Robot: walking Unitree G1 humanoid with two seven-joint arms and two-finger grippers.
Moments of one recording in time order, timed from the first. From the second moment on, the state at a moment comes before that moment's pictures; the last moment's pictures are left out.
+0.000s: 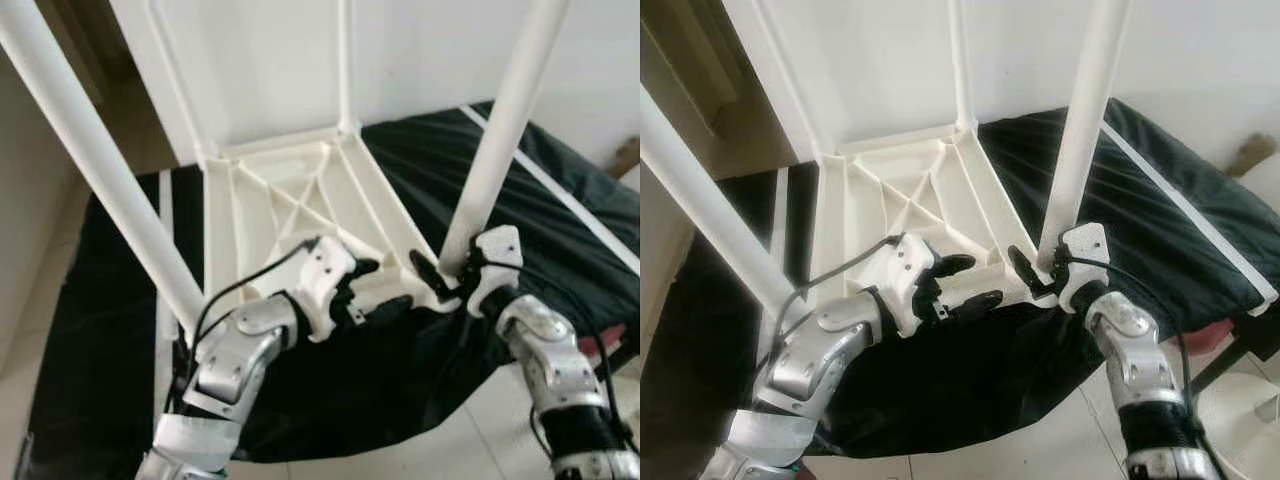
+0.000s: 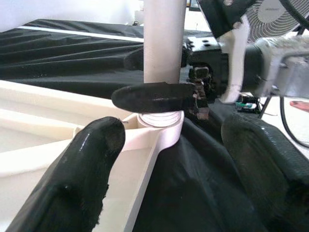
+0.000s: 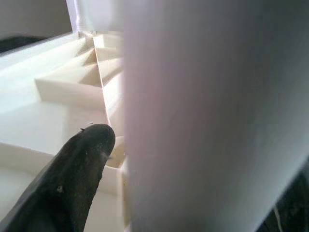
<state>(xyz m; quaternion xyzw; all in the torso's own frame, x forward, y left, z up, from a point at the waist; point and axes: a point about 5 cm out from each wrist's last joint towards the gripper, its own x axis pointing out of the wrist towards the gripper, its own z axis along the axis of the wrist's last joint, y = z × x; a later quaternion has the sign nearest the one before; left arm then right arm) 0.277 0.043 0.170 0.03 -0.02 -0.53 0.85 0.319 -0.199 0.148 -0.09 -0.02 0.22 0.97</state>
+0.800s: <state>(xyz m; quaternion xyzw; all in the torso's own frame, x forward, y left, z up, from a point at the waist) 0.275 0.040 0.178 0.02 -0.03 -0.54 0.84 0.324 -0.196 0.135 -0.11 -0.02 0.24 0.96</state>
